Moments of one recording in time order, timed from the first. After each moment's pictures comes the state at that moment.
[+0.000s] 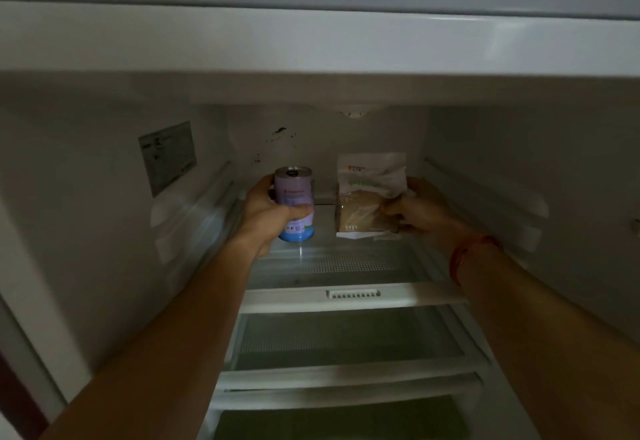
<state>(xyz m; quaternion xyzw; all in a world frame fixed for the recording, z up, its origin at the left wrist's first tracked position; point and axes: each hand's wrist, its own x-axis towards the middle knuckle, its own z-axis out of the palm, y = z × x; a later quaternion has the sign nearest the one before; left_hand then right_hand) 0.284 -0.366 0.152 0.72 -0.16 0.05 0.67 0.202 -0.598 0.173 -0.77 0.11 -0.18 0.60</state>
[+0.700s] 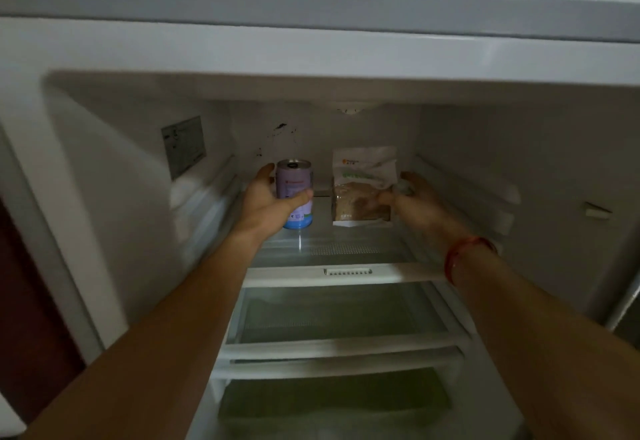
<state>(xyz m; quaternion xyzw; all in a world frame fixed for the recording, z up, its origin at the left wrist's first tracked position) 0.245 -0.353 0.163 0.77 -0.20 0.12 0.60 0.165 -0.586 0.176 -0.78 0.11 -0.21 0.58</state>
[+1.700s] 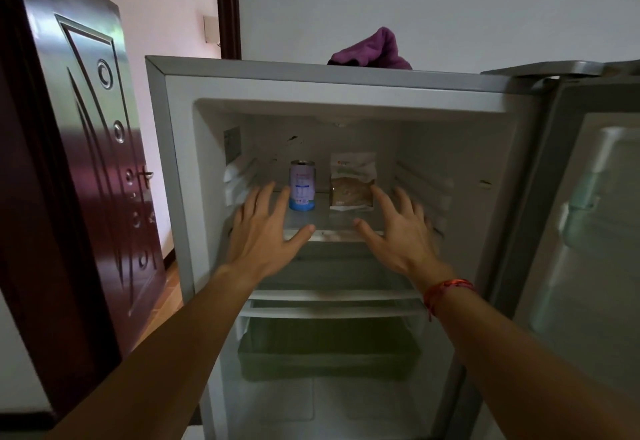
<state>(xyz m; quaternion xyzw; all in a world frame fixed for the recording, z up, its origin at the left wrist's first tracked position) 0.076 -0.289 0.140 0.91 -0.23 0.30 0.18 0.002 -0.517 0.158 -0.96 0.08 -0.25 0.13</state>
